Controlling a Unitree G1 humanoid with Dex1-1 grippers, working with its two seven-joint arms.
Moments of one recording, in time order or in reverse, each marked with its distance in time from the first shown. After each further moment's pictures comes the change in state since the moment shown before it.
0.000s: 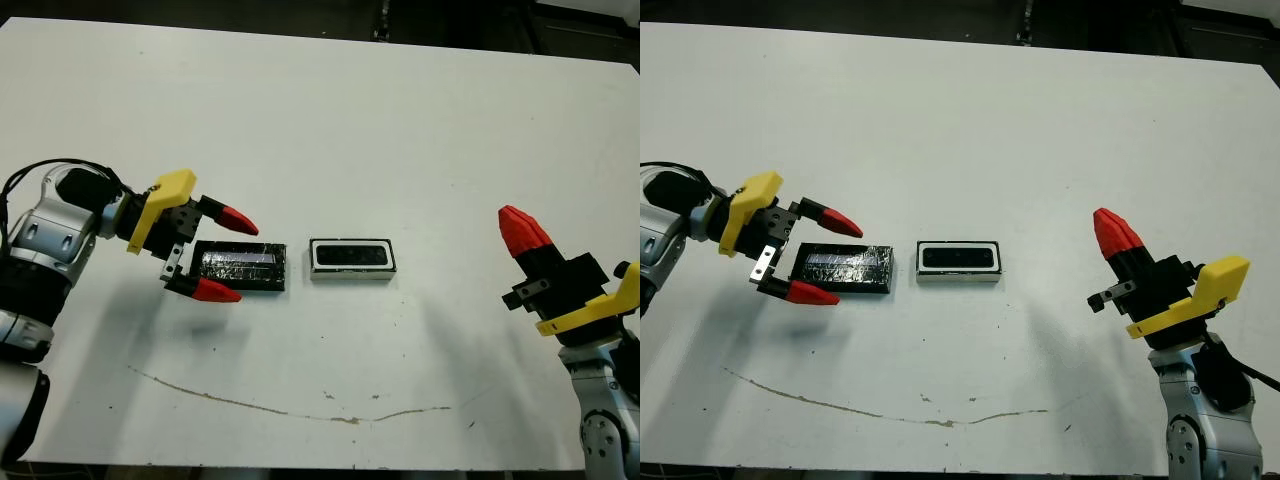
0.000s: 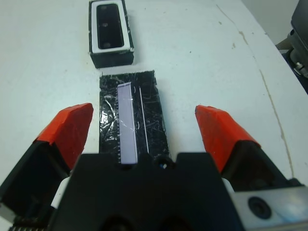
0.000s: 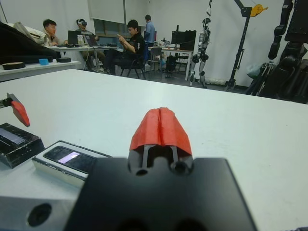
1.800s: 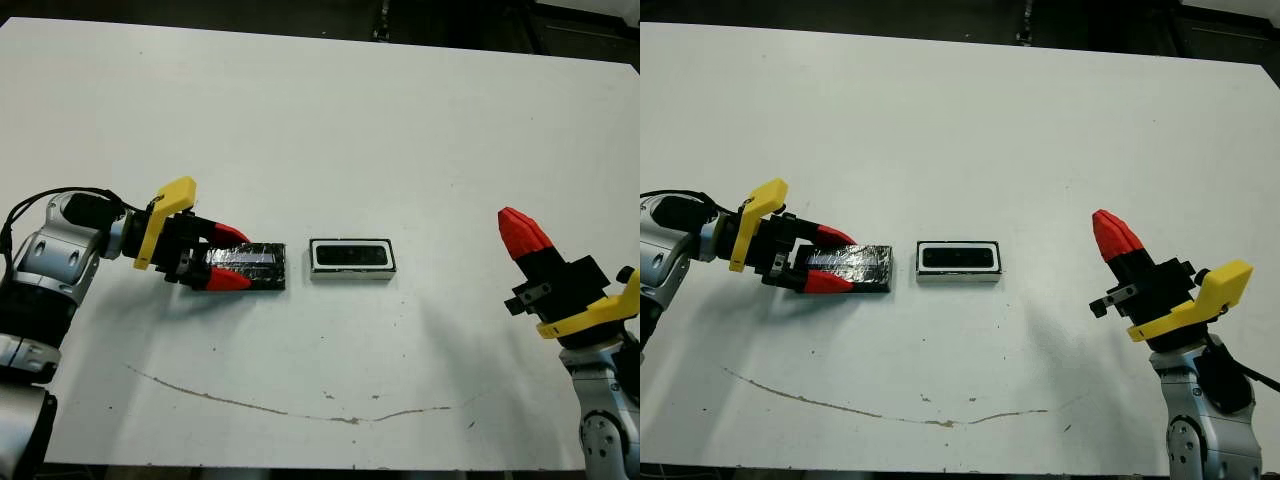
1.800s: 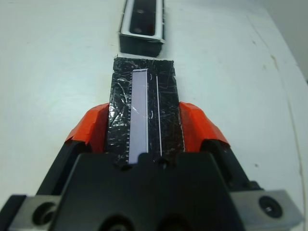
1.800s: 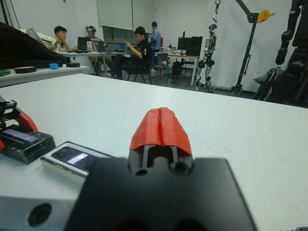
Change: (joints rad) left arm 0.139 -0.039 0.138 -0.136 0.024 0.230 0.187; right arm 0.001 -0.014 0.010 0.047 0.040 -0.062 0.054
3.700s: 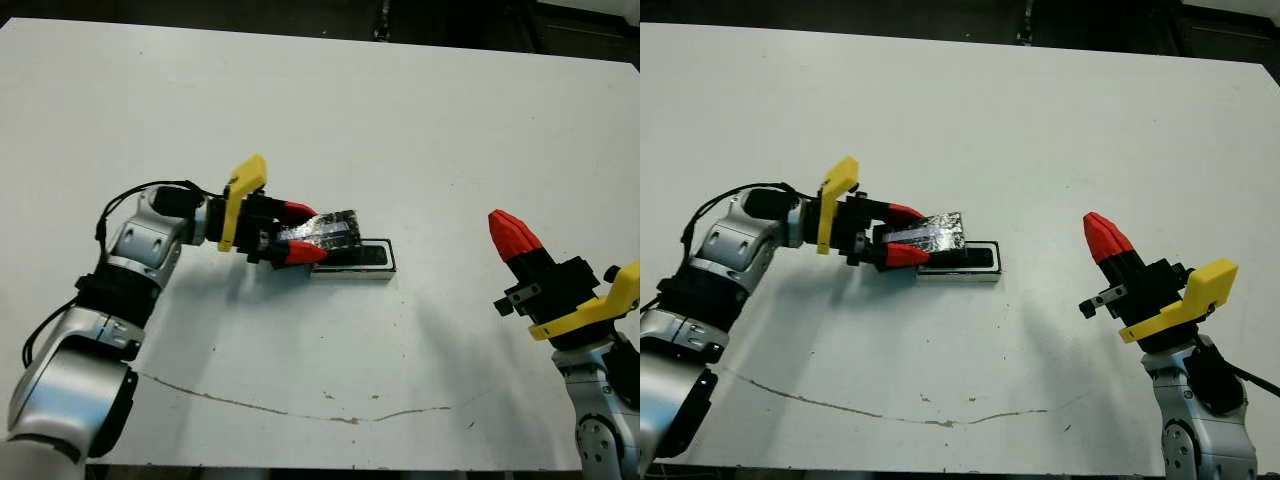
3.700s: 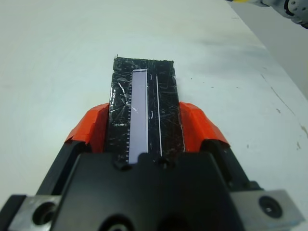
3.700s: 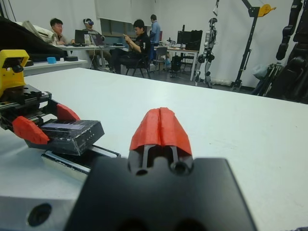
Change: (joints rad) left arm -0.155 -0.278 -0.071 0.111 0.019 -0.038 0.116; right arm 0.019 -0.004 0.037 -0.054 -0.032 0.034 -0.066
